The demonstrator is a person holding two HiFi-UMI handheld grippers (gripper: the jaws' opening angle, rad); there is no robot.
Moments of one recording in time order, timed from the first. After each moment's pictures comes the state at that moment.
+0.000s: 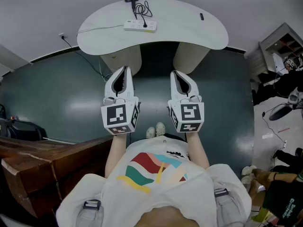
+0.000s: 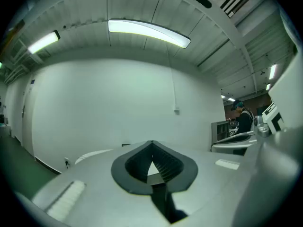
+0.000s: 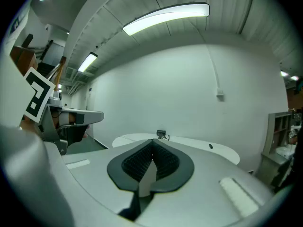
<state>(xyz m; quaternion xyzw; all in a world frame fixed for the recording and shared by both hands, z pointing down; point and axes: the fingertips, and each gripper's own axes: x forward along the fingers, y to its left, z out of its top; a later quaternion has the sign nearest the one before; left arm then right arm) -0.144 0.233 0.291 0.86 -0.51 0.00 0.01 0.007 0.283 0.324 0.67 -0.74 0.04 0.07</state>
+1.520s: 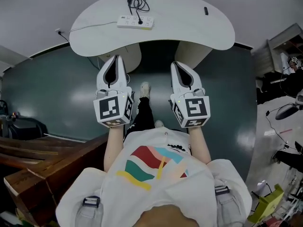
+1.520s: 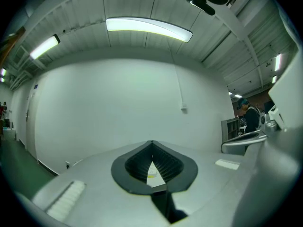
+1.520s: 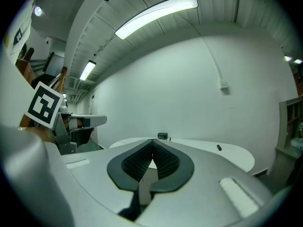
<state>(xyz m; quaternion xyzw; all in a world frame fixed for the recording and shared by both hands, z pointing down) -0.101 0.148 0.297 0.84 -0.54 -0.01 -0.01 0.065 0.209 0.335 0.64 -0.77 0.05 0.03</state>
